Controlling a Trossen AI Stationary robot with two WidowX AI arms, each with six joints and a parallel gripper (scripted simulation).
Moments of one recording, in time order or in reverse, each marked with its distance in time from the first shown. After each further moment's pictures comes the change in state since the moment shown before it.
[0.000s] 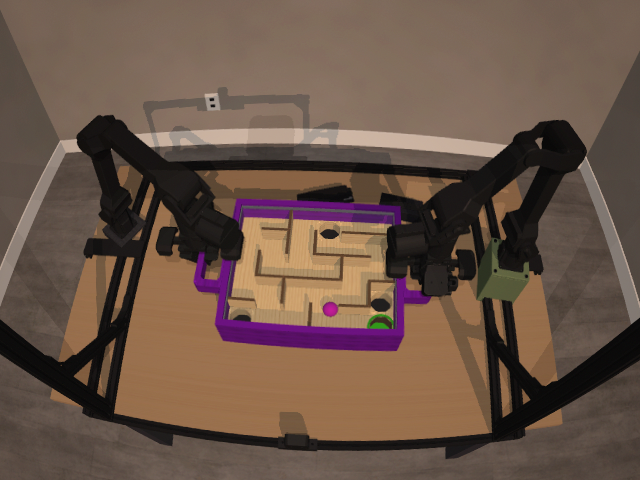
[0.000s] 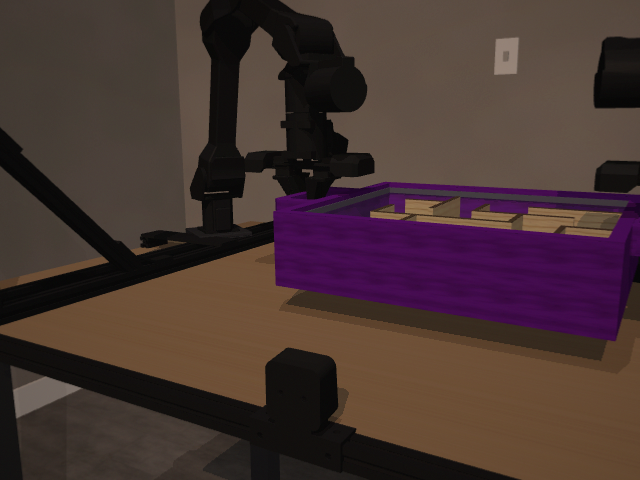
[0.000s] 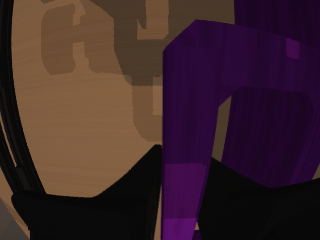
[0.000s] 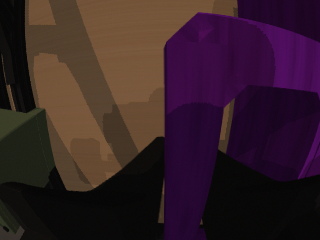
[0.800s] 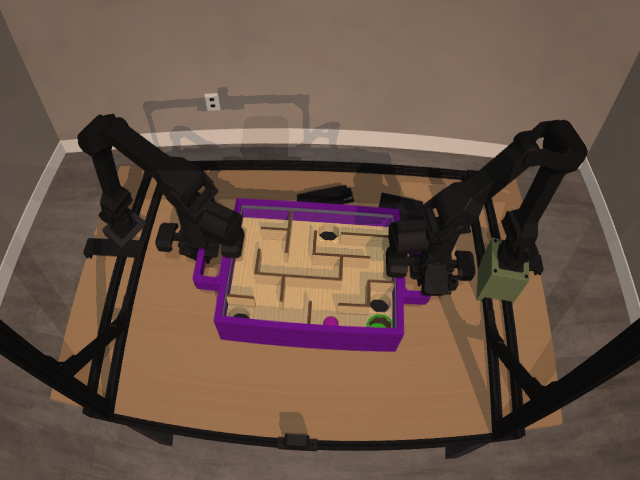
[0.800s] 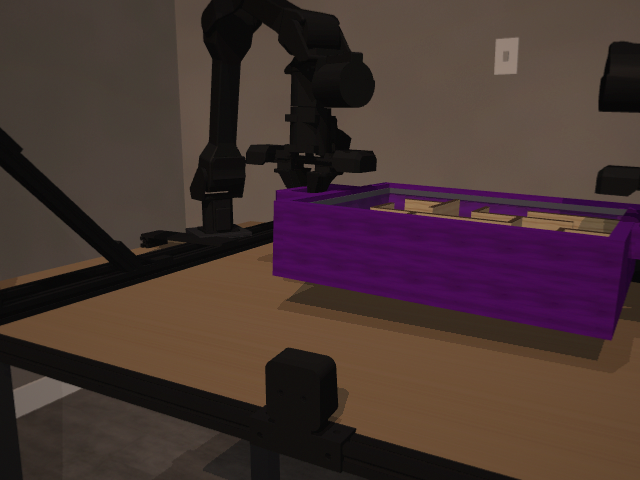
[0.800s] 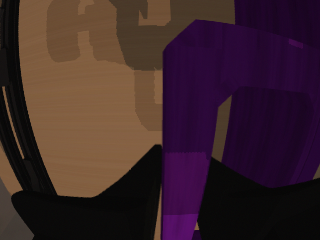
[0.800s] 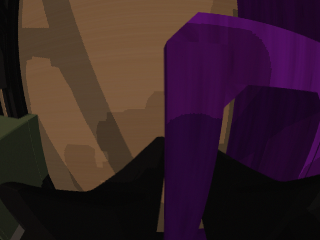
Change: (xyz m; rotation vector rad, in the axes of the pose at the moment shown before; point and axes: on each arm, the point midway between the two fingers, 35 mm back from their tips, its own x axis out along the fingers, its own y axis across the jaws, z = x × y) left arm -0.007 0.000 0.002 -0.001 0.044 0.036; right arm 0.007 -0.001 -0.001 0.000 -0.044 -0.033
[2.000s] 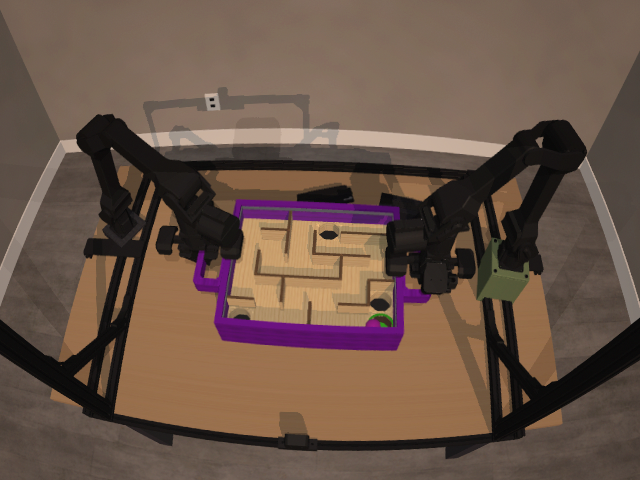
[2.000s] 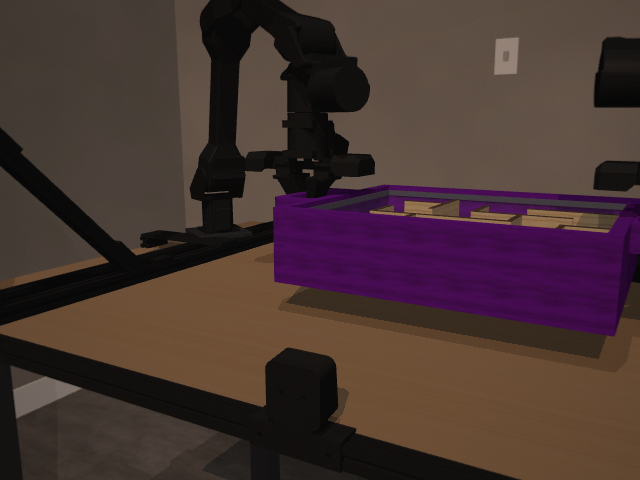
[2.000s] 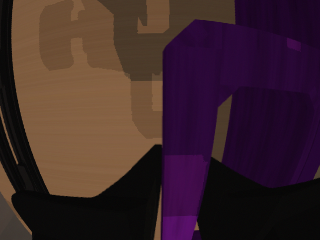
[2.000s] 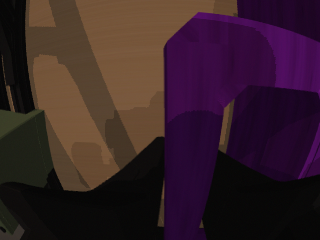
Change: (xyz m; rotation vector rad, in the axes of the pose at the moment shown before) left arm 0.007 0.001 0.000 0.000 -0.013 -0.029; right arm -0.007 -0.001 0.000 0.000 0.014 0.030
